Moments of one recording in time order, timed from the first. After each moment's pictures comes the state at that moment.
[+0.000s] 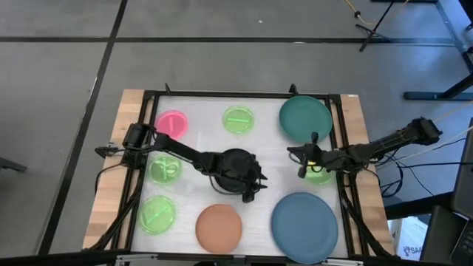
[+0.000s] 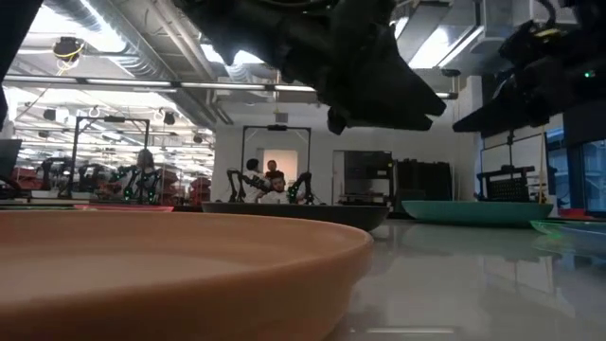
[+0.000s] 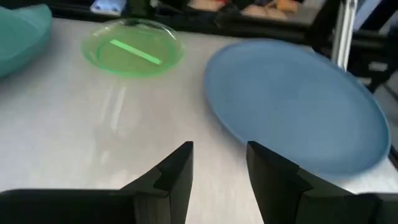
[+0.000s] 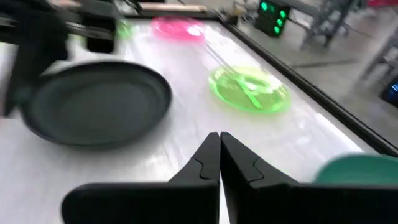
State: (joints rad) left arm -0.17 1.99 1.24 0.28 -0.06 -0.19; right arm 0.33 0.72 0.21 0.08 0.68 0.15
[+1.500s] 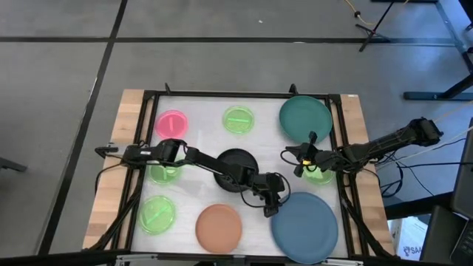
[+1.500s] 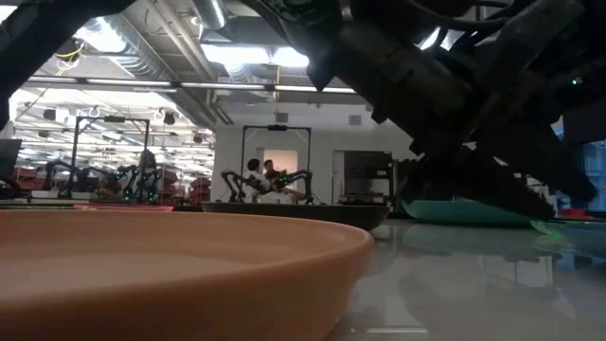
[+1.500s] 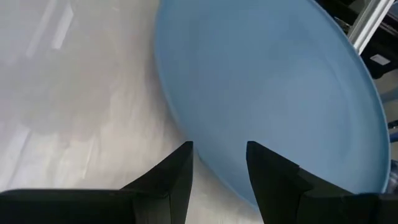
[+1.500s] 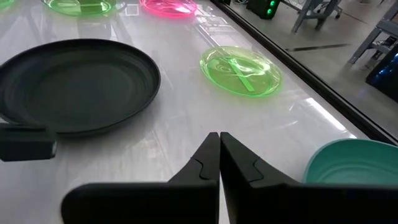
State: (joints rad) left arm -0.19 2.42 1.85 -0.13 0.11 -0.50; right arm 0.28 0.81 0.25 0.06 0.67 0.18
